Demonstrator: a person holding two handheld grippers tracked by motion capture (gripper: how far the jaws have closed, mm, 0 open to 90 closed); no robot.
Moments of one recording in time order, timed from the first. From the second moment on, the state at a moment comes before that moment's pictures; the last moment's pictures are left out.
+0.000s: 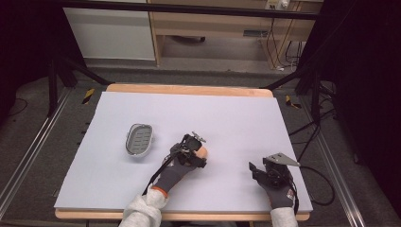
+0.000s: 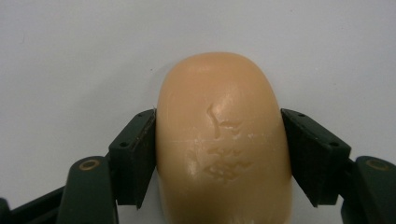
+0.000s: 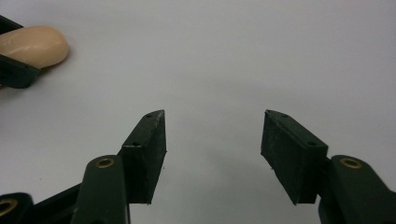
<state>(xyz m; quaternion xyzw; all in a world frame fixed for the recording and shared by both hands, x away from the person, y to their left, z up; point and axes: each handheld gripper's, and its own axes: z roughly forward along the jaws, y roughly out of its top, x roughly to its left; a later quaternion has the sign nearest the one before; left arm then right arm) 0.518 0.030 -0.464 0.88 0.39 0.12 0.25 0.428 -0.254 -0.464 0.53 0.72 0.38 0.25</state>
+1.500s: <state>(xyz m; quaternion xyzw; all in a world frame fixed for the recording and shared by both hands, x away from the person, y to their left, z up) 0.493 0.085 -0.413 0.85 0.40 0.15 0.31 0.428 -0.254 -0.464 0.53 0.72 0.37 0.26</state>
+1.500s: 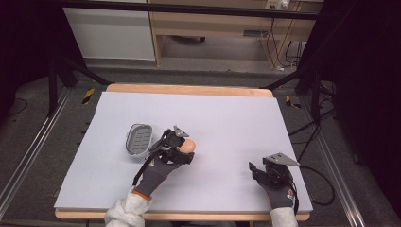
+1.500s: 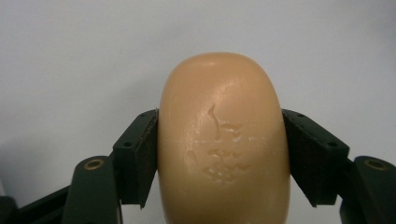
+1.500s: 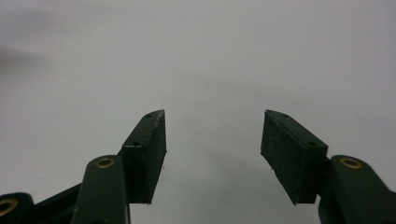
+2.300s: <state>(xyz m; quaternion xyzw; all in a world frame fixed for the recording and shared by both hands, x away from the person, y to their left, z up) 0.481 0.132 -0.384 0.83 0.41 0.18 0.34 0.428 -0.253 -0.465 0.53 0.72 0.37 0.26</state>
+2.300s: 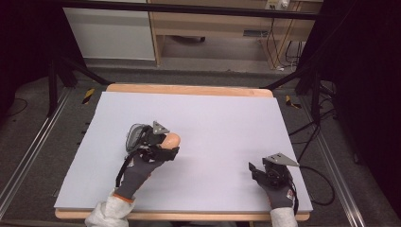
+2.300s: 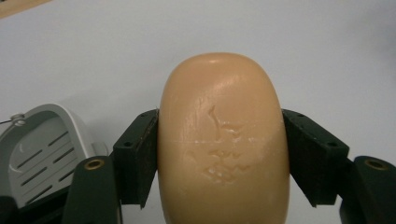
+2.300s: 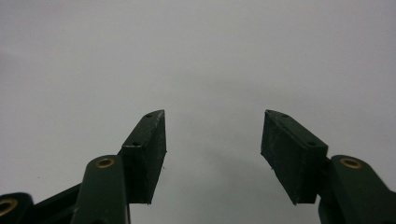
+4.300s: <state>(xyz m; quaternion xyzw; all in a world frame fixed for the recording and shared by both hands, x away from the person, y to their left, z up) 0.532 0.203 -0.387 0.77 0.51 0.22 0.31 0.429 -0.251 -0.466 0.53 0.72 0.37 0.25</state>
